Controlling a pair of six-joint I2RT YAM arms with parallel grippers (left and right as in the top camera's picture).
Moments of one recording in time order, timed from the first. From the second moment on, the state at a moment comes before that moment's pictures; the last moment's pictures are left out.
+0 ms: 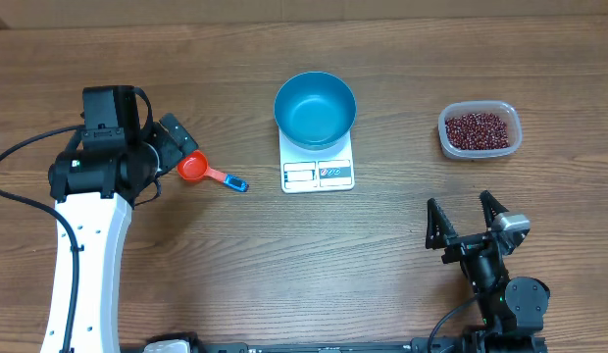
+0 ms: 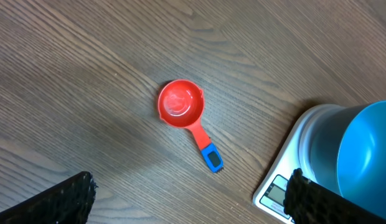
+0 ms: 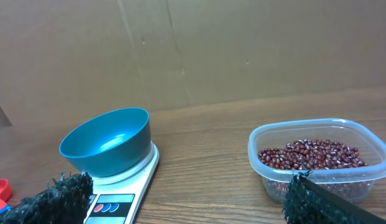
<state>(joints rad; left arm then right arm) 0.07 1.35 1.29 -0.98 -0.01 -0.62 -0.01 0.01 0.02 -0.02 -0.21 0.20</state>
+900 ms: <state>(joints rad) 0.07 1.35 1.29 -1.02 -0.01 -0.70 -0.01 0.01 0.02 -0.02 -0.21 0.20</state>
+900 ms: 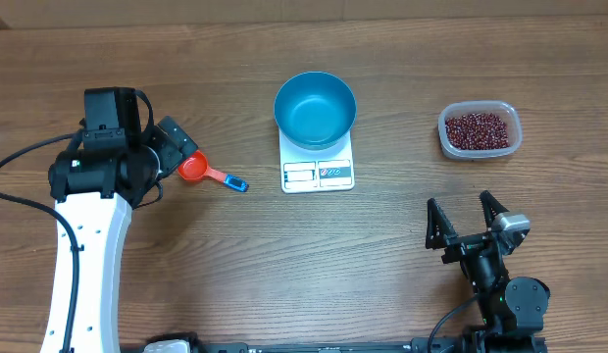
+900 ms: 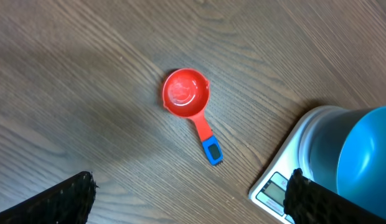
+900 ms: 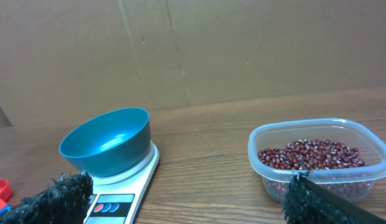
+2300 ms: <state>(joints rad) 0.07 1.84 1.22 -0.84 -0.03 -1.05 -0.01 0.01 0.02 -0.02 -0.21 0.20</state>
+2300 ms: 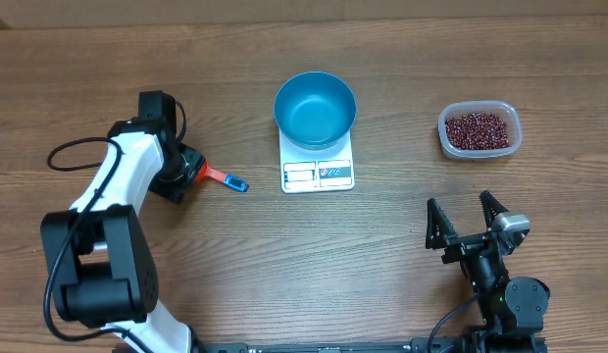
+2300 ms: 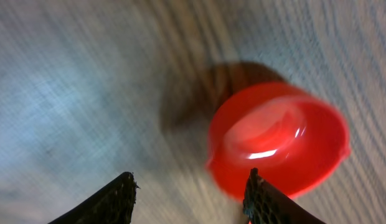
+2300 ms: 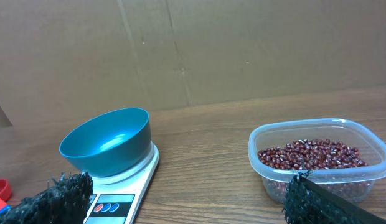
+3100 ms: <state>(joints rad) 0.07 1.88 1.22 -0.71 -0.04 -1.07 -0.01 0.01 0.02 -0.02 -0.21 0.20</state>
